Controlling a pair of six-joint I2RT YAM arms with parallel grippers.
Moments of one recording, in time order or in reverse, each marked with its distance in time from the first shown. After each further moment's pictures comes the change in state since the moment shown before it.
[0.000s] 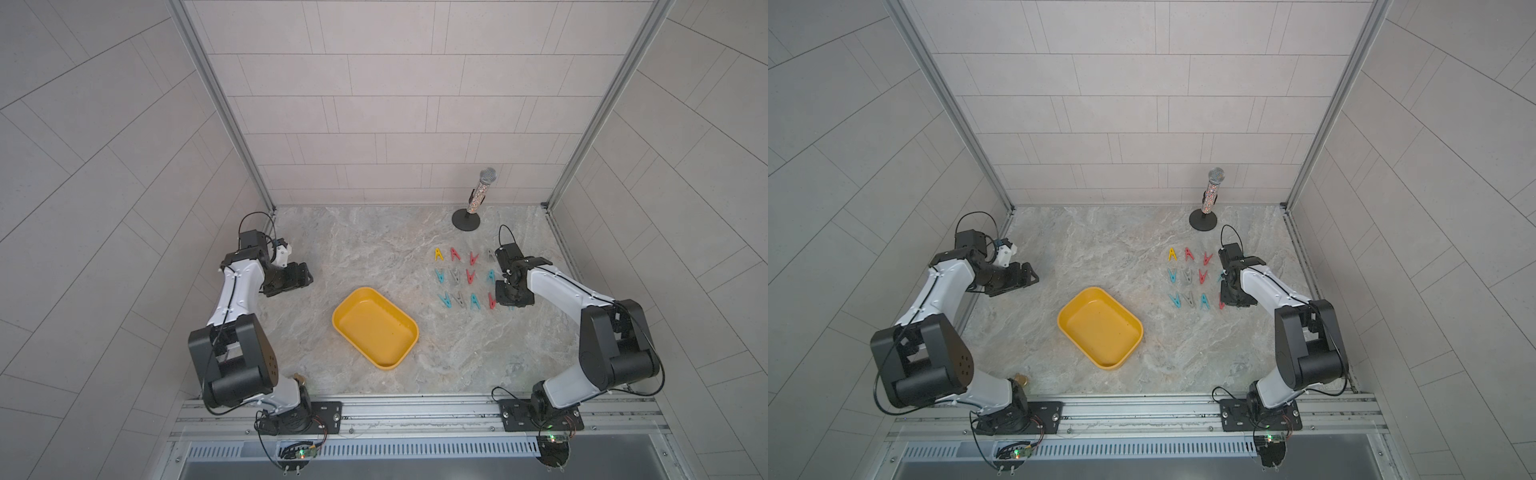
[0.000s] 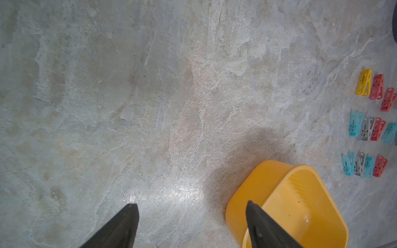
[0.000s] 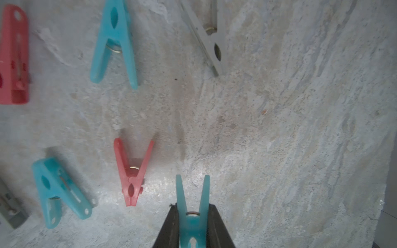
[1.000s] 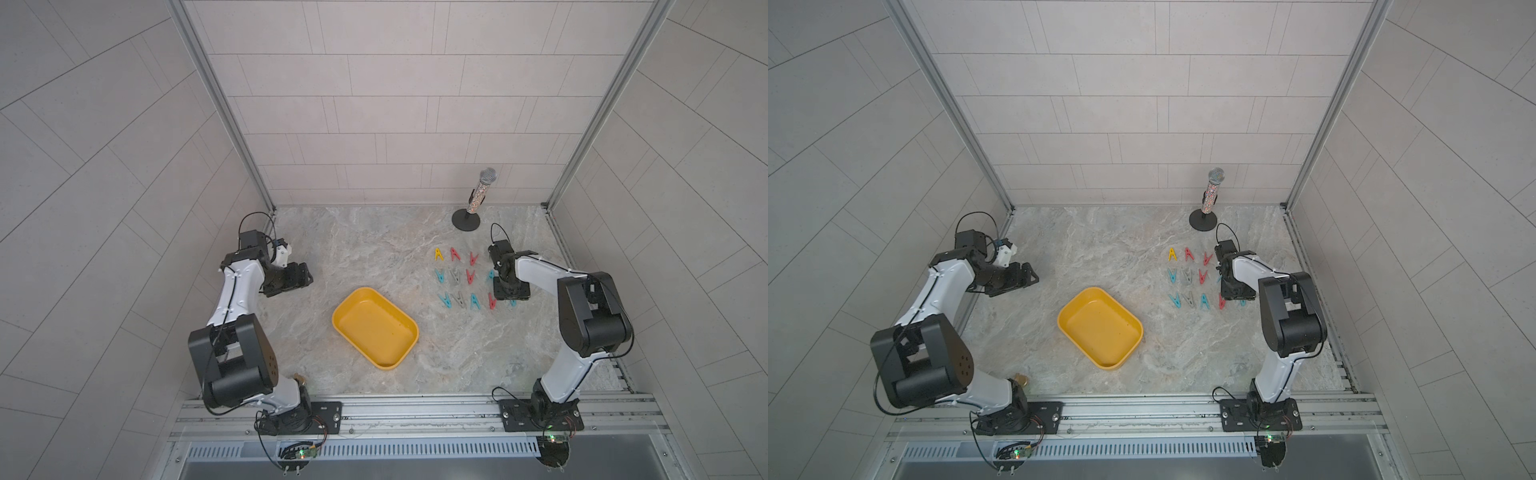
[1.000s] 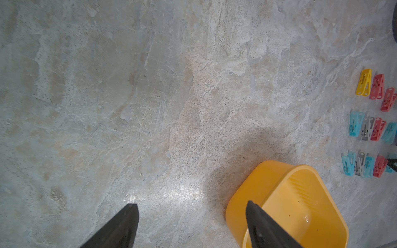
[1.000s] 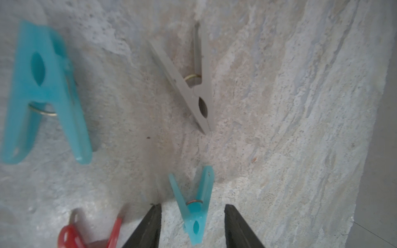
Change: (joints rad) left arm 0.000 0.000 0.000 0.000 0.000 0.000; right arm -0.018 0.176 0.086 0.052 0.116 -0.028
